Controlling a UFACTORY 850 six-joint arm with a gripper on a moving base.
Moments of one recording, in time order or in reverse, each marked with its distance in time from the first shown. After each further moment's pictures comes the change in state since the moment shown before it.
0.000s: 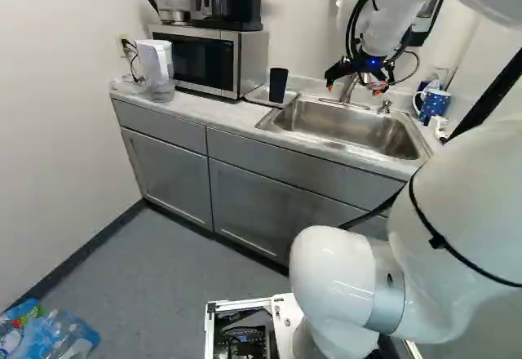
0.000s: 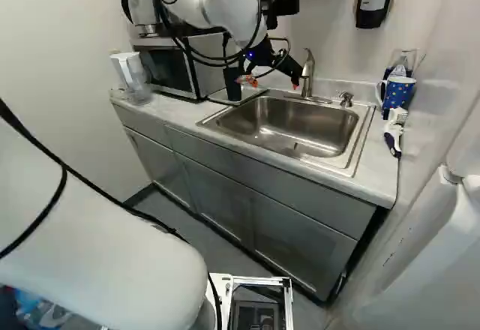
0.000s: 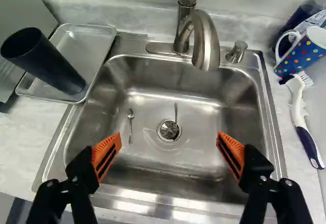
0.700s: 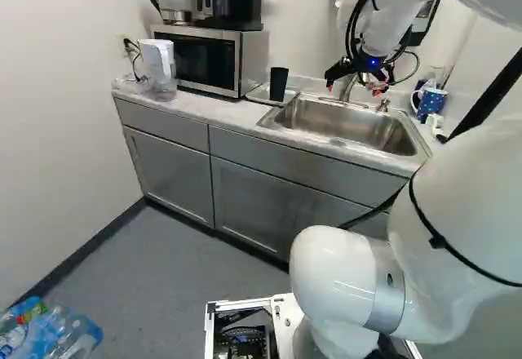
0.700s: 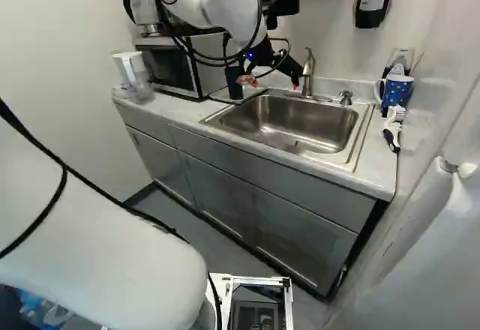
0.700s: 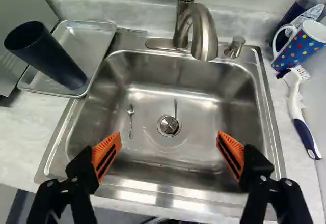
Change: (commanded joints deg) arm 0.0 0.0 0.0 0.0 0.0 0.0
